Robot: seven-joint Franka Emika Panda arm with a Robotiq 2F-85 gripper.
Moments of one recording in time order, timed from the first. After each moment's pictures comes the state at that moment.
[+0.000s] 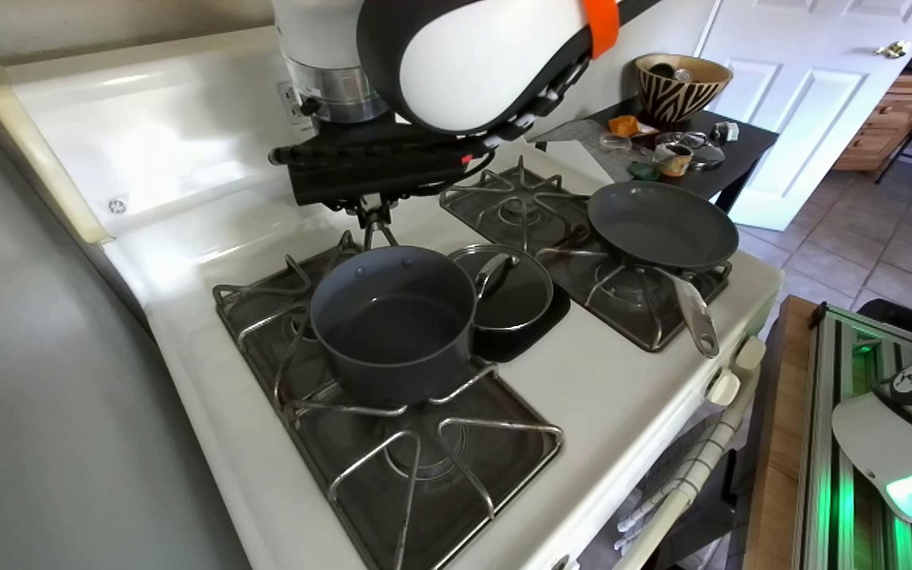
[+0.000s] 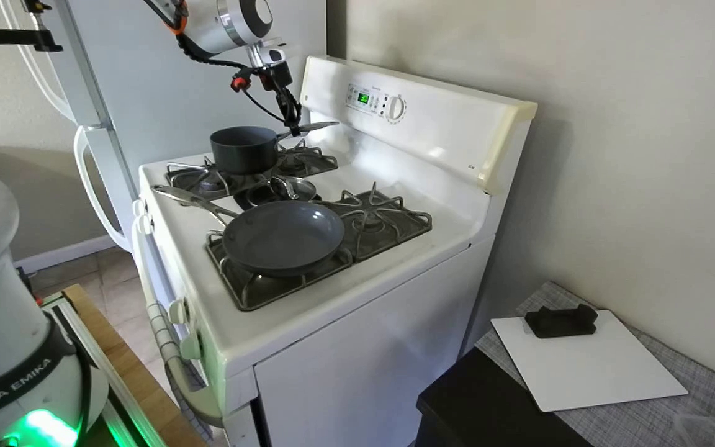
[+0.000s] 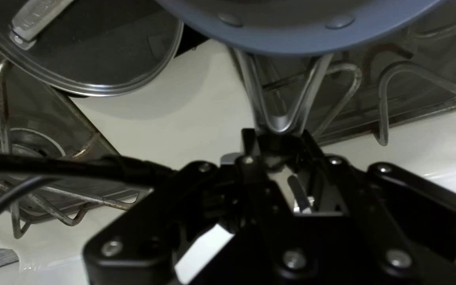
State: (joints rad) arm 0.38 0.39 0.02 -1.73 -0.38 2.20 1.27
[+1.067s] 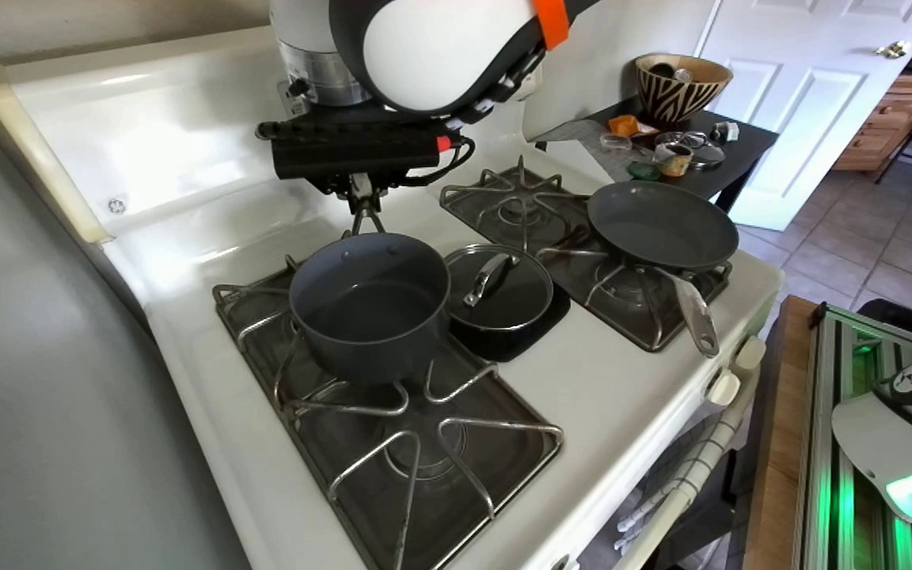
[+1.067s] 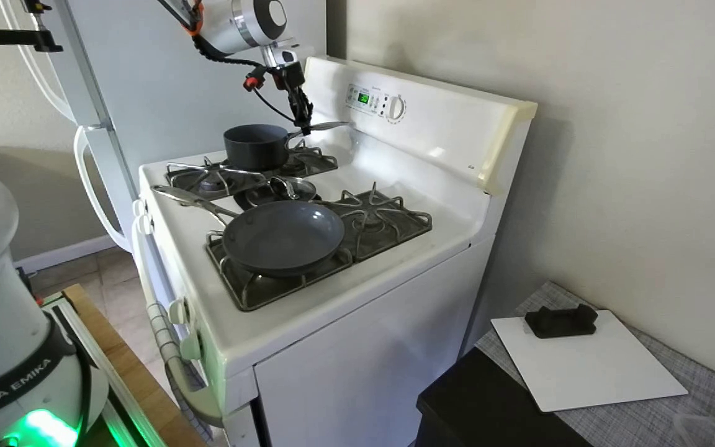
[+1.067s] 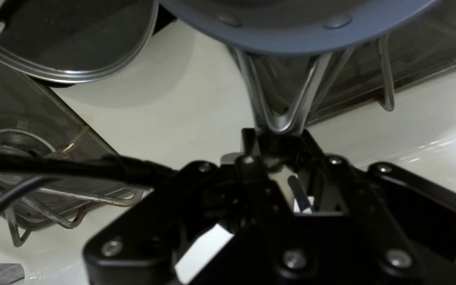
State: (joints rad) arm 0.37 0.45 -0.02 -1.65 -0.33 2.20 1.28
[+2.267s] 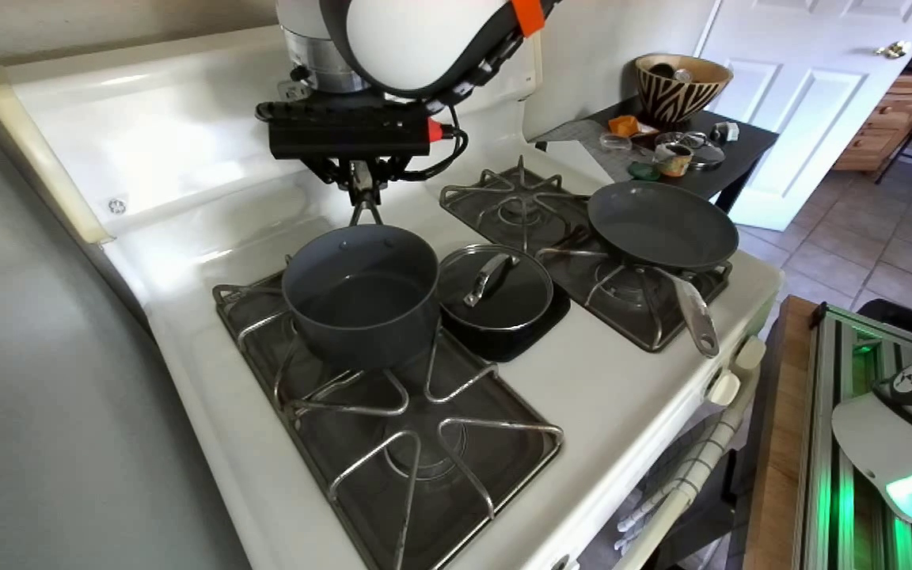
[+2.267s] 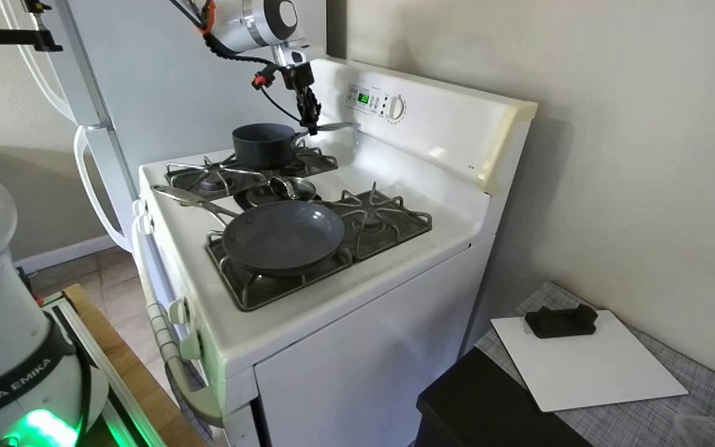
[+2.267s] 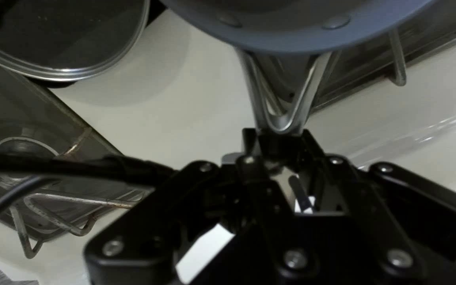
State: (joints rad) arm 0.36 0.48 -0.04 -1.59 -0.27 2.18 1.29
